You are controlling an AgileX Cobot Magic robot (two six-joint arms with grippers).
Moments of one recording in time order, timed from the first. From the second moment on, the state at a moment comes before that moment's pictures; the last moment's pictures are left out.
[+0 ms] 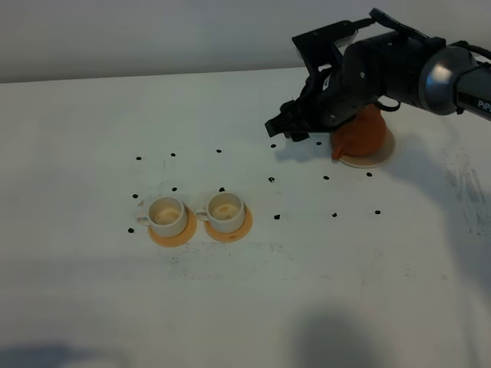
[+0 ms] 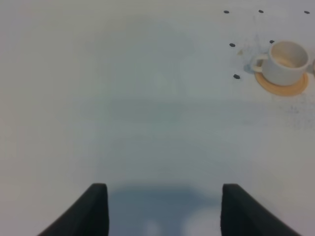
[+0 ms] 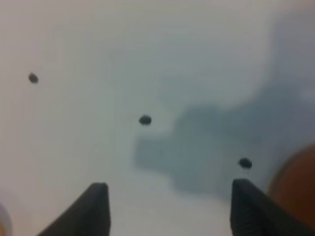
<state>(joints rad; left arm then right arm) 0.09 0.00 -0.45 -0.06 1.06 0.06 0.40 2.11 -1.57 0.11 0.56 -0.04</state>
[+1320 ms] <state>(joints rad) 0.09 0.00 -0.45 -0.06 1.06 0.06 0.39 2.14 -1.52 0.07 0.55 -0.04</state>
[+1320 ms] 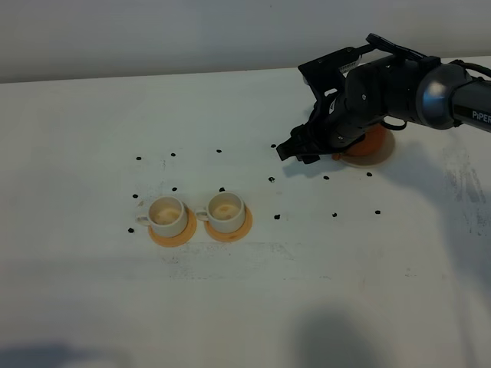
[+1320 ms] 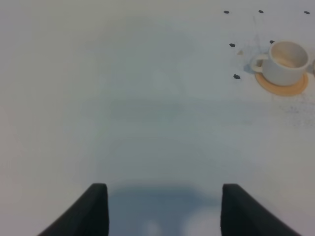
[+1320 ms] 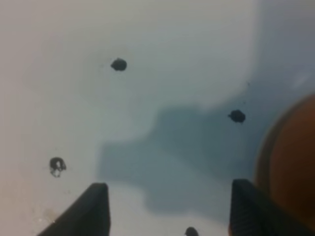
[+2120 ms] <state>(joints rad) 0.09 0.00 -0.45 -0.06 1.06 0.06 0.37 2.14 -1.52 0.02 0.65 -0.04</state>
